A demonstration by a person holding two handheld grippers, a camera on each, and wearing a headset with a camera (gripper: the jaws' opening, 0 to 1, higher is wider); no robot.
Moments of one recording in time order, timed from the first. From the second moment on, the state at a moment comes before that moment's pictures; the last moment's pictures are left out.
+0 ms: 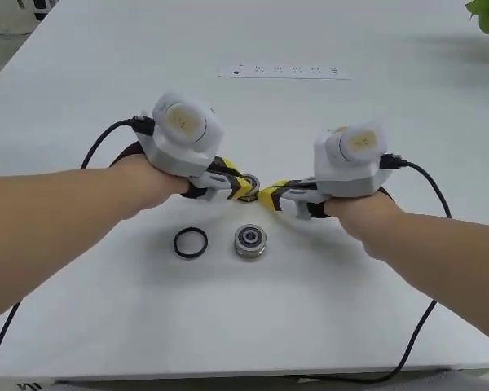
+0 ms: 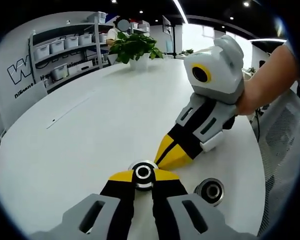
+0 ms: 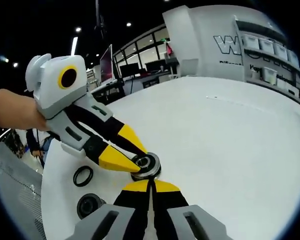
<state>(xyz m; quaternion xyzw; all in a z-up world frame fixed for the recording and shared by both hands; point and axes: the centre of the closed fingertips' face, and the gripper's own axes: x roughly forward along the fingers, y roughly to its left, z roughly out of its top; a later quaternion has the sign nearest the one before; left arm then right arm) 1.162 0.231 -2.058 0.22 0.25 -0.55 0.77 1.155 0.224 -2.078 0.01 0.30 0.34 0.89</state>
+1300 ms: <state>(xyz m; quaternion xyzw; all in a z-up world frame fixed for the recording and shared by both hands) 1.161 0.230 -2.058 0.24 0.25 -0.54 0.76 1.154 0.232 -2.056 0.13 0.29 0.31 0.90</state>
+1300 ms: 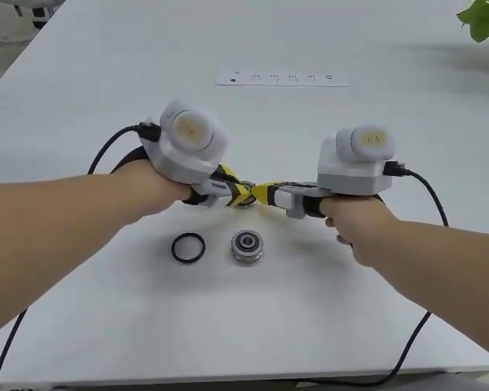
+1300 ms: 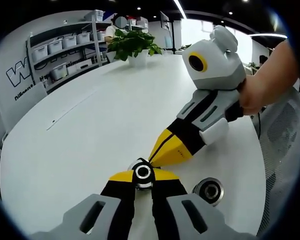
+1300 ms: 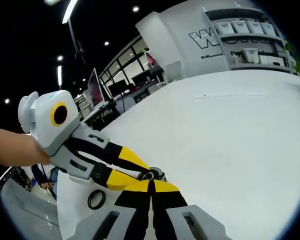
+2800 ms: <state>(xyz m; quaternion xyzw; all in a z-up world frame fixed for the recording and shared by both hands) 1.159 0.230 -2.058 0.25 0.25 -0.55 0.76 1.149 0.236 -2.047 0.16 0.28 0.35 0.88</state>
